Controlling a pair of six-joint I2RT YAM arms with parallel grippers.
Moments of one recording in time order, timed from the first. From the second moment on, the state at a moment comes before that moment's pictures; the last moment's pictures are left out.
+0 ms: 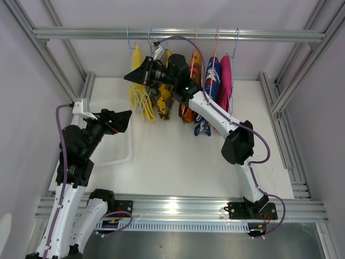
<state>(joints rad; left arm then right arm) -0.14 0.63 0.83 -0.18 0.23 -0.49 0.73 2.22 2.25 0.16 -0.59 0.90</state>
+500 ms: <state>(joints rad) -0.14 0.44 0.70 -0.31 0.20 -0.46 0.75 2.22 2.36 -0.08 -0.52 0.78</state>
